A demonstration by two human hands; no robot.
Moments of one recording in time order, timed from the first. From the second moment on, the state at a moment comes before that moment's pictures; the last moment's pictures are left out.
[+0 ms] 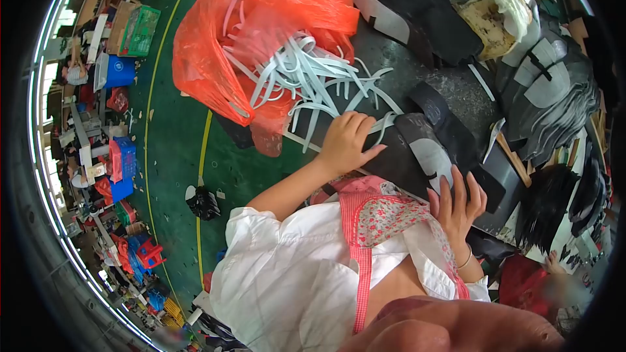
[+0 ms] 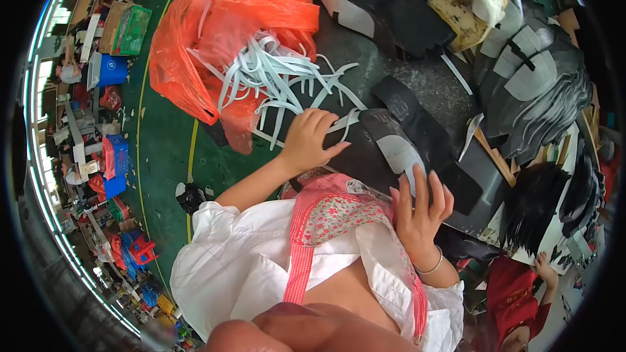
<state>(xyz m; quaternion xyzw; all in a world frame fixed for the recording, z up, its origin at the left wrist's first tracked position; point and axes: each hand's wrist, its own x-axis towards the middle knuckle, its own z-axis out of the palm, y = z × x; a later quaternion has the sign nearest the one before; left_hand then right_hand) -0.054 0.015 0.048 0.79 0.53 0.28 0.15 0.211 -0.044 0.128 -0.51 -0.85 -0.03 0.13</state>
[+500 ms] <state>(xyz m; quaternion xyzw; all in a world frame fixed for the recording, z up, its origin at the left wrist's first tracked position) -0.081 0.104 0.077 0.64 0.60 0.48 0.01 0.244 -0.035 0.022 -0.33 -0.93 0.02 0.15</state>
